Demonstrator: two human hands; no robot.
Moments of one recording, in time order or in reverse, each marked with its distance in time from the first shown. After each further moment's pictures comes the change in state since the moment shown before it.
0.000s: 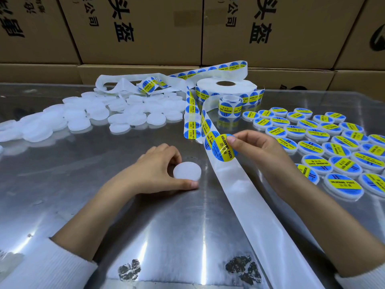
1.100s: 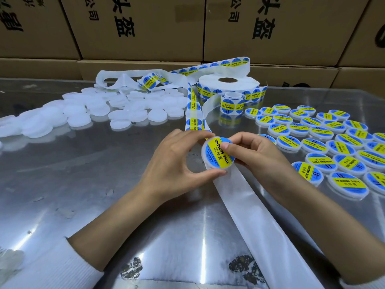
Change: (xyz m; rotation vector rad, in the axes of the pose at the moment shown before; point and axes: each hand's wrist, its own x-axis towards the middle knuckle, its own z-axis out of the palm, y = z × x) left_hand -0.009 0.041 0.014 -0.201 0.591 0.427; right_hand -0.004 0.004 0.011 0.086 -0.125 -0.004
